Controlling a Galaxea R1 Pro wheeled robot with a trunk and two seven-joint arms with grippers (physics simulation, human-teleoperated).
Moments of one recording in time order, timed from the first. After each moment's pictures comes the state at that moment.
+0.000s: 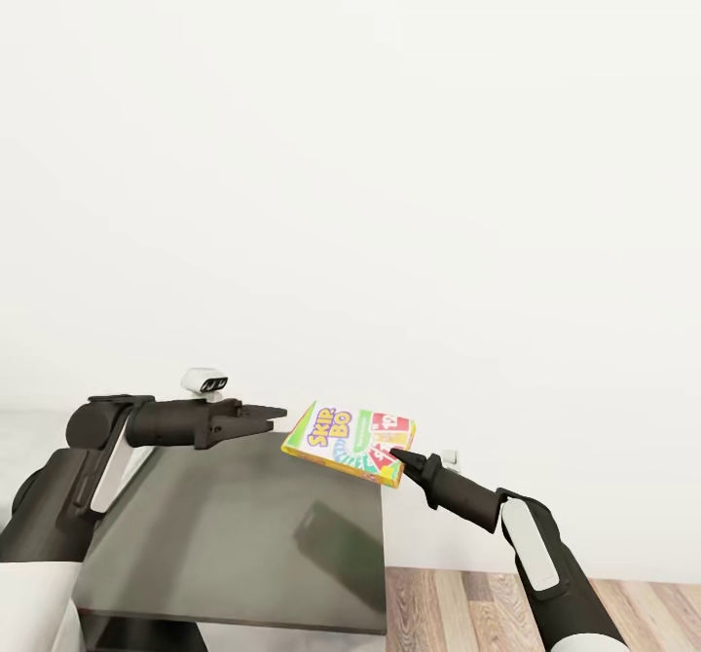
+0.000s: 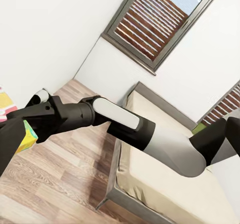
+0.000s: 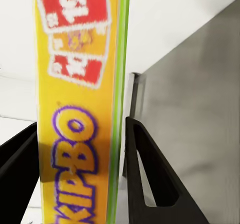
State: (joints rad) left arm -0.61 0.24 0.01 -1.43 0.21 1.04 -1.57; right arm -0.43 0.04 -0.18 -1.03 -0.75 0.93 0.57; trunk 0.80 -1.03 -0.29
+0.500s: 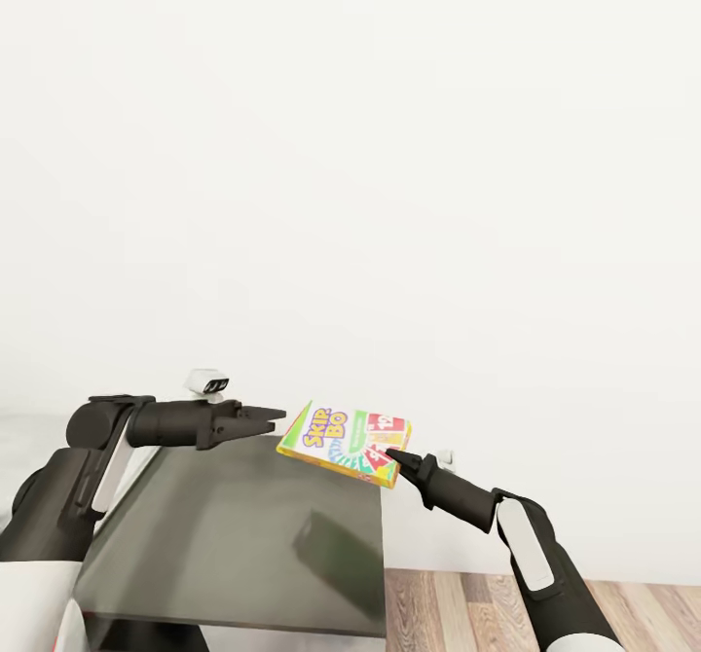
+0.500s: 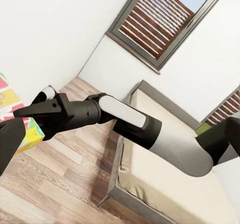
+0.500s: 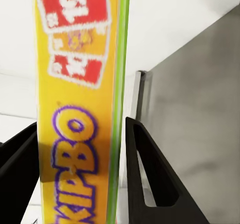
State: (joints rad) left arm -0.61 0.24 0.01 -1.43 0.18 1.04 -1.57; right arm -0.43 0.06 -0.18 -1.03 -0.74 0.93 0.57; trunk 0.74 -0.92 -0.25
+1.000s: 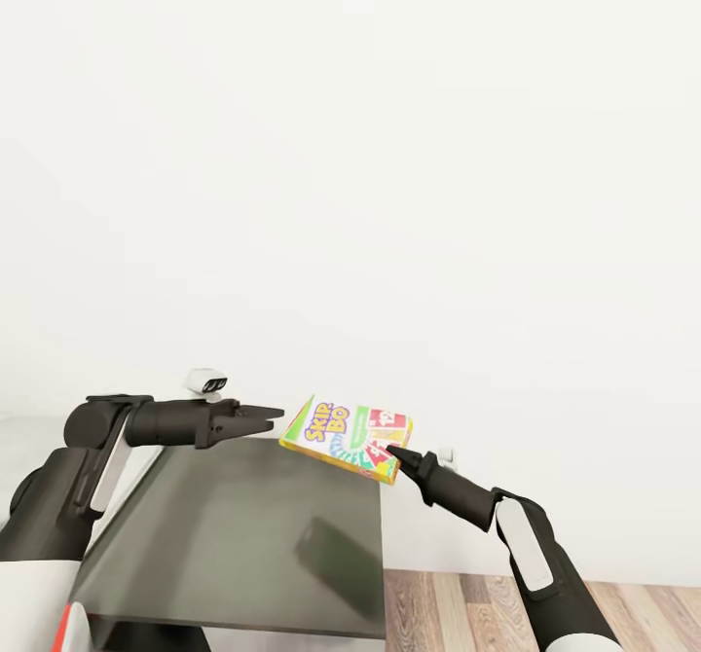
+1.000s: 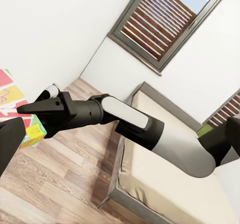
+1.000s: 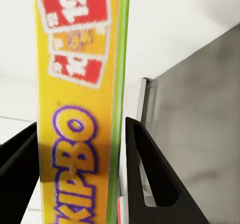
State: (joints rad) left arm -0.61 0.24 0.02 -1.43 0.18 1.04 -1.57; right arm -0.43 0.06 -0.17 -1.03 -0.75 0.88 0.58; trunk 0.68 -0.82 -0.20
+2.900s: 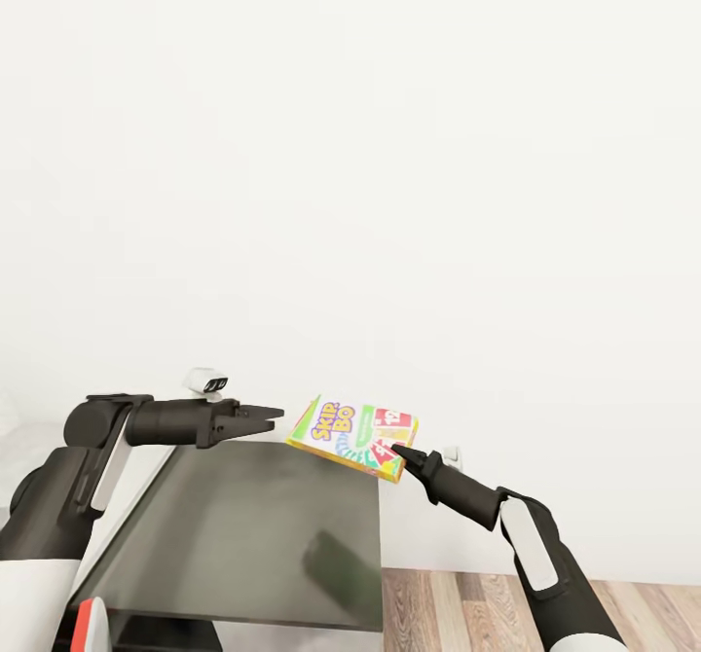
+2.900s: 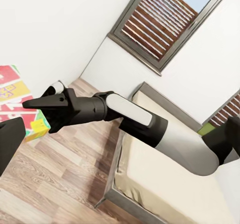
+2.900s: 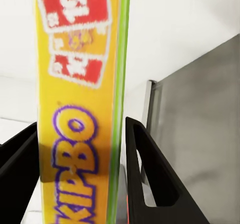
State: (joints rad) left arm -0.61 0.24 0.02 -1.43 0.16 1.04 -1.57; right arm -0.43 0.04 -0.18 -1.04 -0.74 0.87 0.57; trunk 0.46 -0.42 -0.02
